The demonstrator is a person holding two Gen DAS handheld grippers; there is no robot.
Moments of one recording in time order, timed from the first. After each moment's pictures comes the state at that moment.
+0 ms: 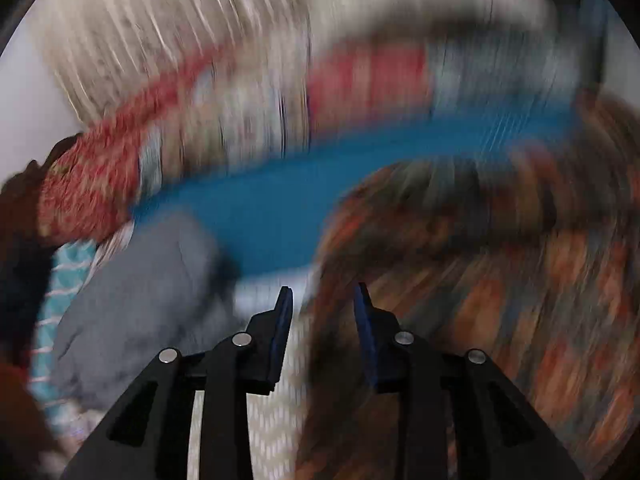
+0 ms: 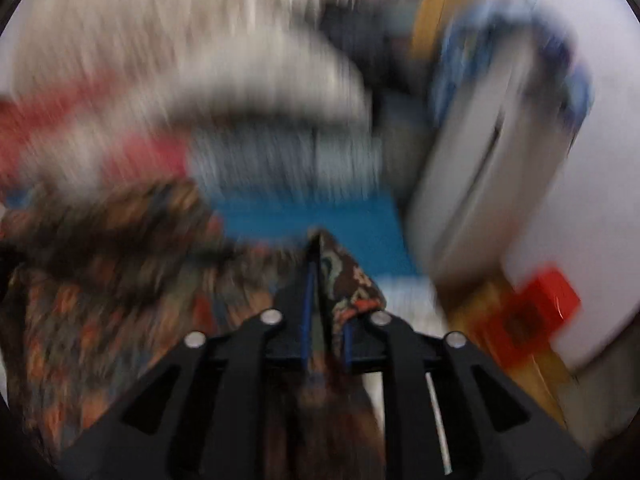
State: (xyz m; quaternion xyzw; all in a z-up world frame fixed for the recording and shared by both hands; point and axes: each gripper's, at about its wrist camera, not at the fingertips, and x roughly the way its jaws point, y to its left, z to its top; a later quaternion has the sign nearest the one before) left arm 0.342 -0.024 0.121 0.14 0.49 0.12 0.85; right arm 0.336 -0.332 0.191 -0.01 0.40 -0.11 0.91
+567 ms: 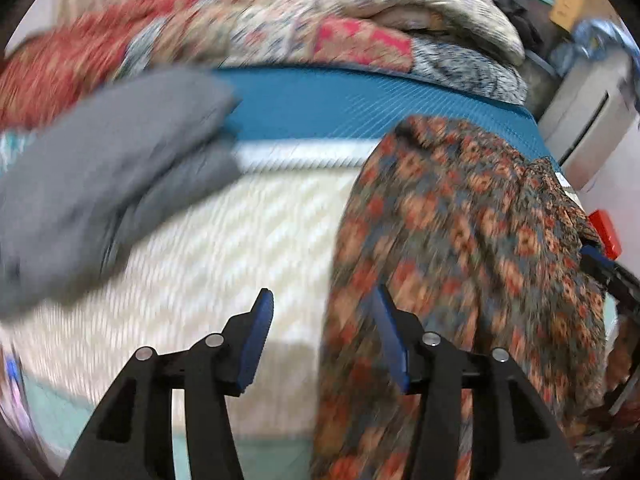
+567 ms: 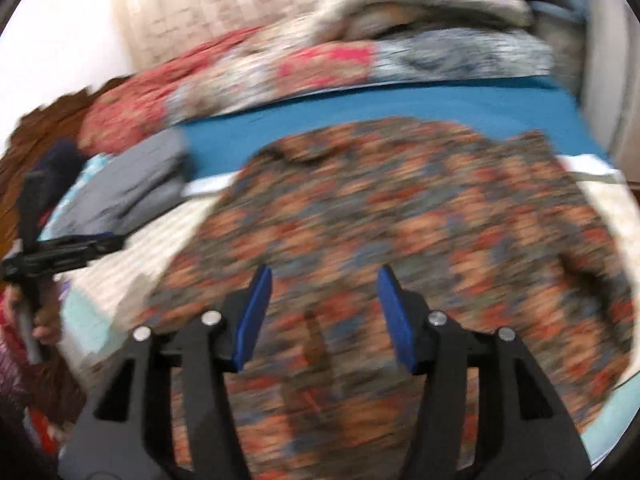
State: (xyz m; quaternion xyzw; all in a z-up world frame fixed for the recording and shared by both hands) left arm 0.170 0.116 0.102 -0.06 0.50 -0.02 0.86; right arm 0.227 -0.174 0.130 0.06 0.42 0.22 0.88
